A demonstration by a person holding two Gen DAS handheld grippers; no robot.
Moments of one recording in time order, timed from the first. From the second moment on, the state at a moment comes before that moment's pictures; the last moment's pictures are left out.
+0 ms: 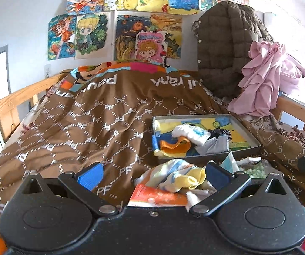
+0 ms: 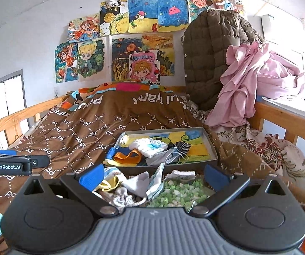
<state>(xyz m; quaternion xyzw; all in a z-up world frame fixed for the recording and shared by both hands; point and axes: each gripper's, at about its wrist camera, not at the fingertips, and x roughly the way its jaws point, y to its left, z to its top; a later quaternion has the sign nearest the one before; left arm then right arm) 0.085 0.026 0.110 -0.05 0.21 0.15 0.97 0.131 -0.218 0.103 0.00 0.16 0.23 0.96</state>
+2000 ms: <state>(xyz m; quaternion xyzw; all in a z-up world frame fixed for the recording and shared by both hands) 0.069 0.011 0.033 -0.07 0.35 0.10 0.93 0.098 -0.217 0.028 -0.03 0.24 0.25 0.94</state>
